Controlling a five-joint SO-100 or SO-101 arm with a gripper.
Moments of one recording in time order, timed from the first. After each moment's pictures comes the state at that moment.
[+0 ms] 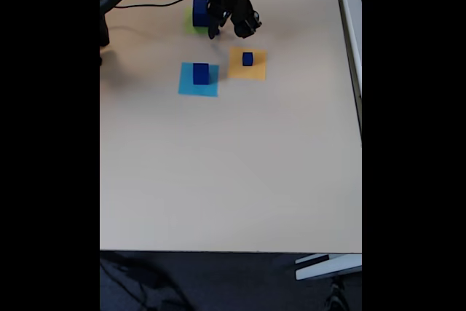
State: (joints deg) arm -10.2 34.1 25.7 97.6 133.3
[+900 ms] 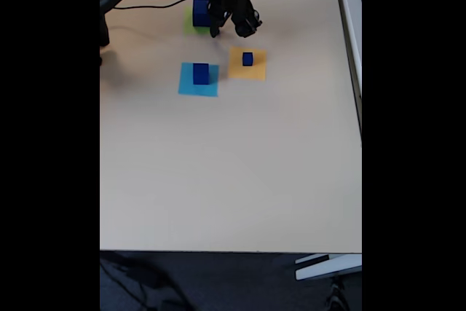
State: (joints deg) arm -10.2 34.1 25.7 97.6 130.5
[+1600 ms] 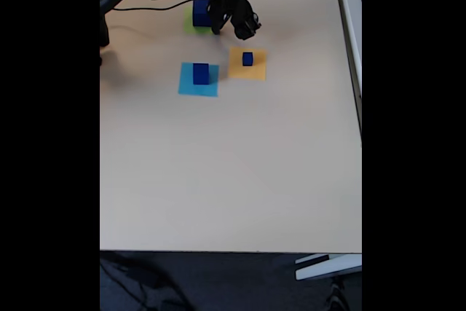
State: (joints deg) arm -9.8 34.1 26.9 97.6 130.2
